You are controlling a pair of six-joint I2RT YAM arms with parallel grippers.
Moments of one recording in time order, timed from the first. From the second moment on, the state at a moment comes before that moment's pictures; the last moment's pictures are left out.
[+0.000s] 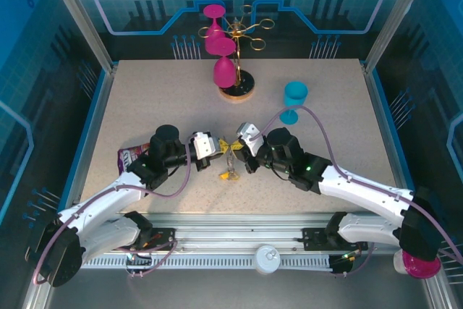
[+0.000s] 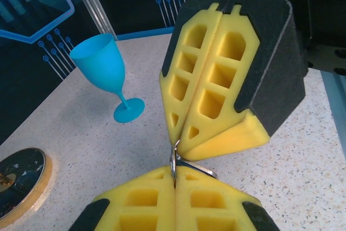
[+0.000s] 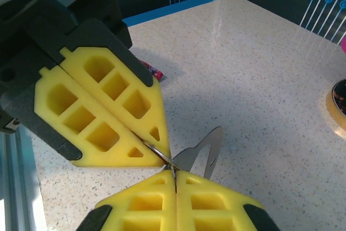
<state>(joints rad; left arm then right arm) -0.54 1.01 0.57 0.16 0.56 0.46 0.89 1.15 0.75 0.02 -0.08 -0.01</state>
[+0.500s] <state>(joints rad) -0.55 0.98 0.54 0.21 0.50 0.50 0.89 1.17 0.76 0.07 -0.05 0.21</state>
